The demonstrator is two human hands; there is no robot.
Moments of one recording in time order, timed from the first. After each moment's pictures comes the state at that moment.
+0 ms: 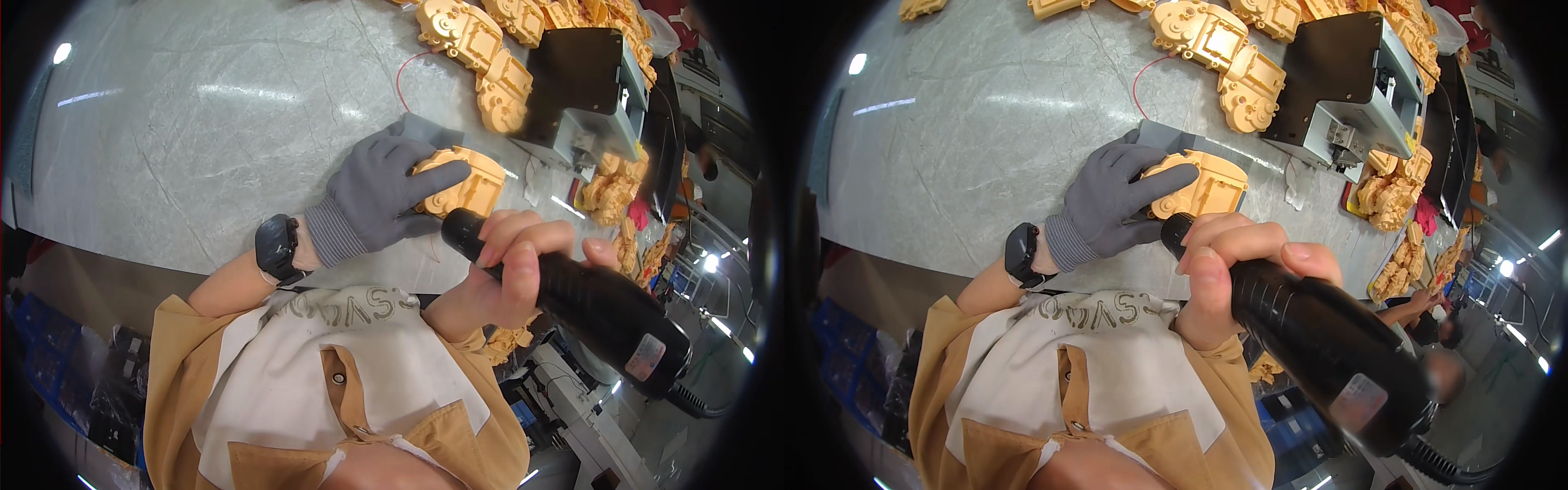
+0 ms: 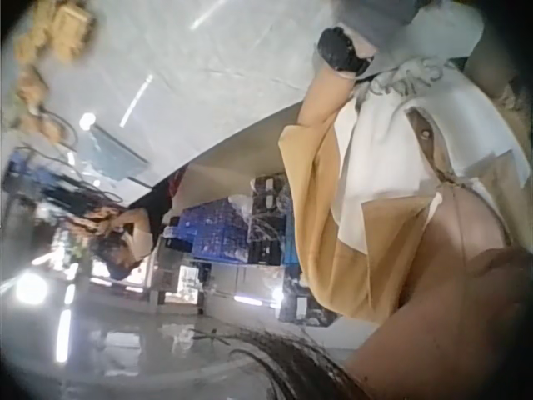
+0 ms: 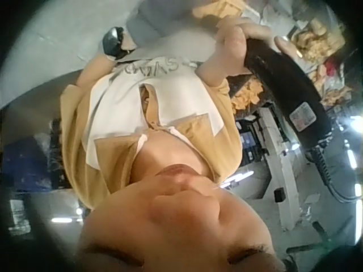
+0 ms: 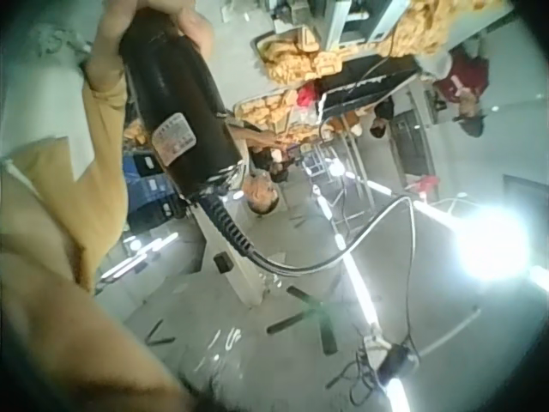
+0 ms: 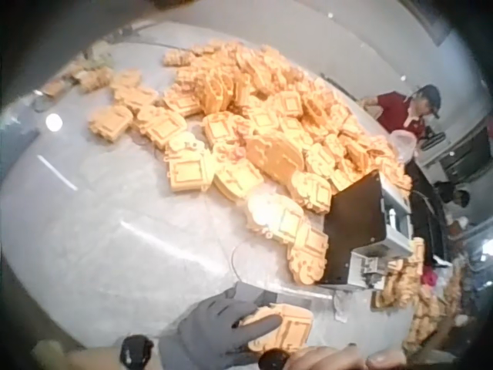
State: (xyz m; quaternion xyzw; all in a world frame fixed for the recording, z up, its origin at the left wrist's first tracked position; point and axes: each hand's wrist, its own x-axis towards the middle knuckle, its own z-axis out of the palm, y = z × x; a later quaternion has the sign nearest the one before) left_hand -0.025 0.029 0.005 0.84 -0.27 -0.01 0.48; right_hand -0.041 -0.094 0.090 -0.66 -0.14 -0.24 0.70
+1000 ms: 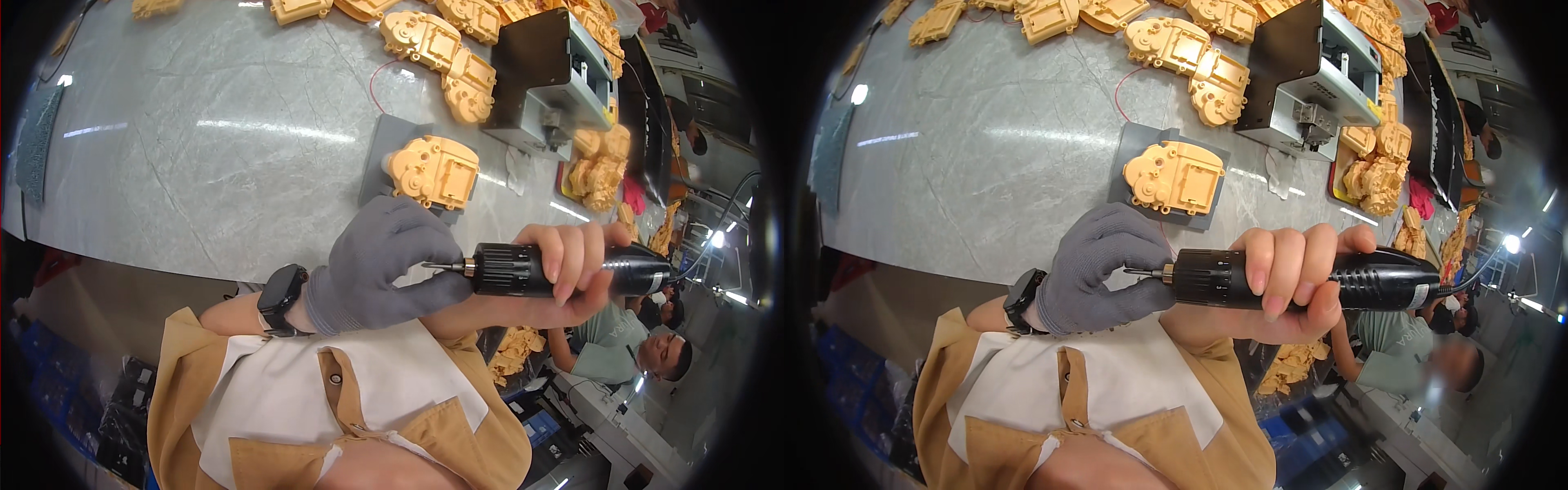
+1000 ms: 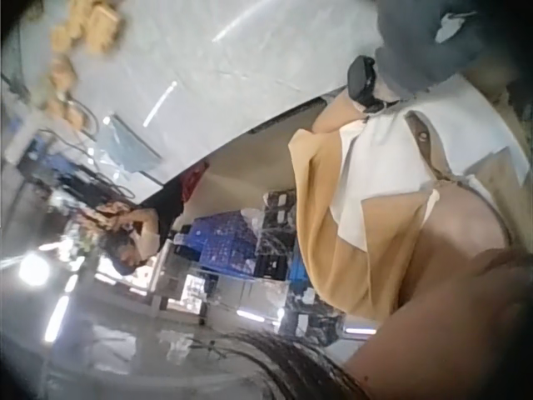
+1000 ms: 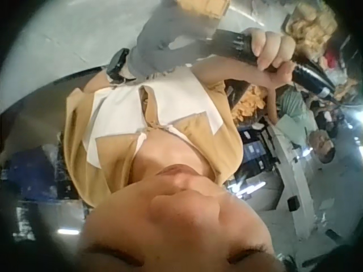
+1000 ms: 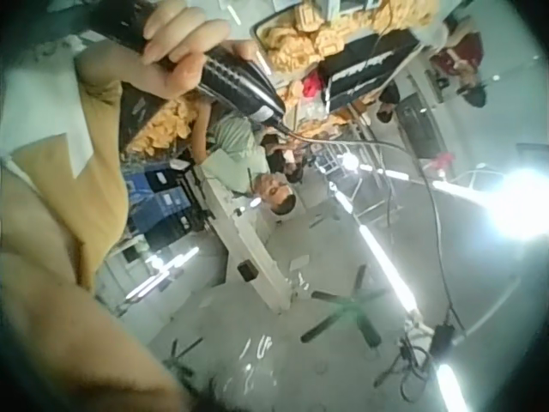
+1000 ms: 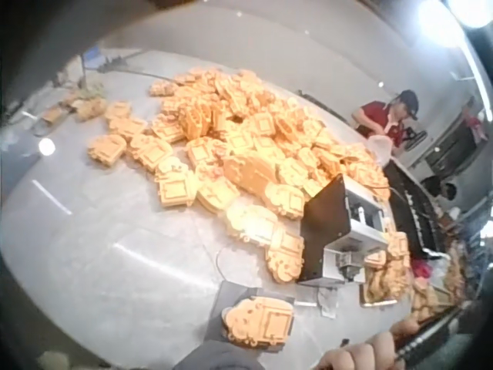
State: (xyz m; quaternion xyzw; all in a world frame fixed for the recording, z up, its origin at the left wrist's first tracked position) left_hand -0.069 0.023 0.068 0.67 -0.27 0.00 0.69; right_hand -0.063 -0.125 0.123 -0.24 -0.15 -0.18 0.94
